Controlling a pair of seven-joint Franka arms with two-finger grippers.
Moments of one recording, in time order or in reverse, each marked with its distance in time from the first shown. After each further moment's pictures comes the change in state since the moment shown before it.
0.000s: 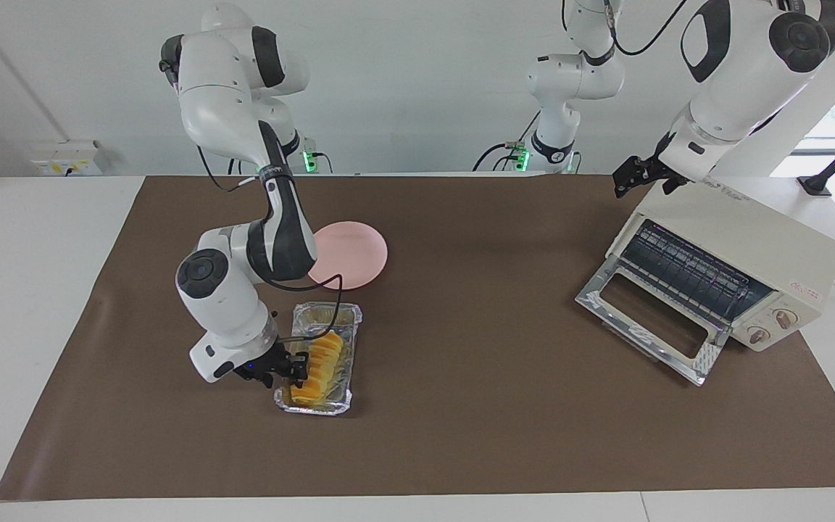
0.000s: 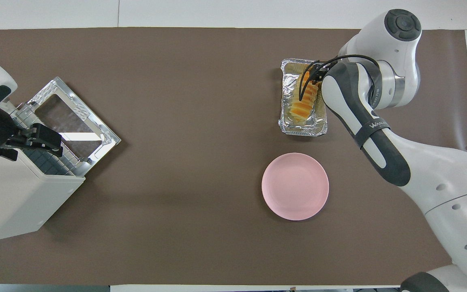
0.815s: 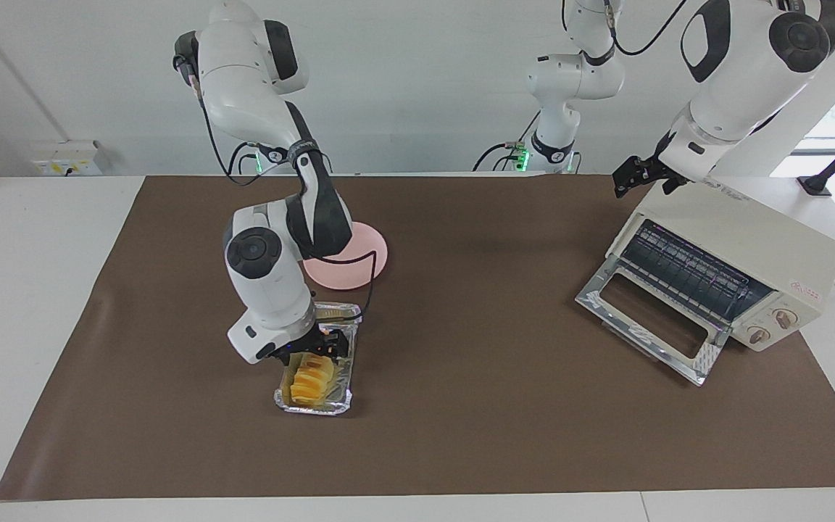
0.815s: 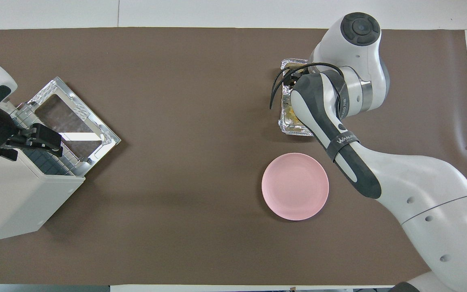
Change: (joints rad) left arm 0.000 0.000 0.000 0.000 0.000 0.000 0.000; right arm 0.105 0.001 0.001 -0.010 -0.060 0.008 0.121
